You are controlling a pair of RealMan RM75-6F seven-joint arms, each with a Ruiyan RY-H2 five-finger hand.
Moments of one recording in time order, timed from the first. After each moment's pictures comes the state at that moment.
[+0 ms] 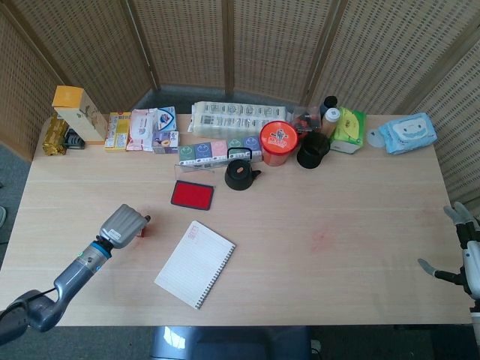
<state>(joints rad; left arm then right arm) -0.60 -1.52 0.04 -1.11 1.57 0.99 0.32 0.06 -1.01 0.12 -1.66 -1.39 1.42 0.31</state>
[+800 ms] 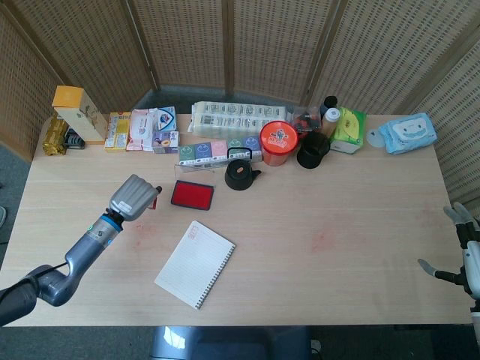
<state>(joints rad) -0.75 -1.46 -0.12 -1.22 1.45 0.89 0.43 0.07 -1.01 0.12 -1.66 -1.38 1.40 0.33</state>
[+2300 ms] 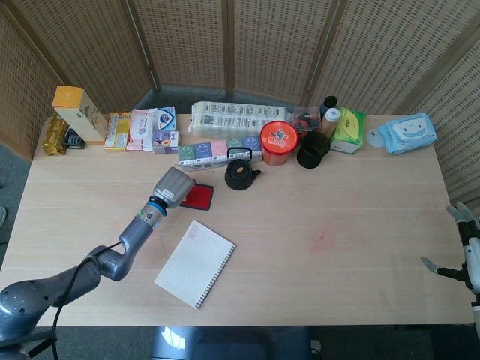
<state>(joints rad) -0.95 -1.79 -0.16 -0.86 1.24 0.71 0.44 0.09 -1.01 0.14 -1.63 -1.32 1.33 0.33</state>
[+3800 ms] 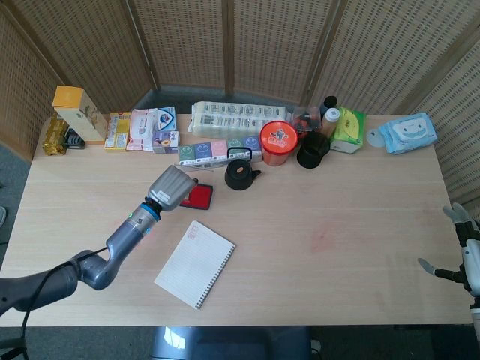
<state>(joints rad) -0.91 -1.55 -0.14 -1.26 1.31 0.87 0.50 0.08 -1.01 0.13 -1.64 -1.35 1.35 0.35</state>
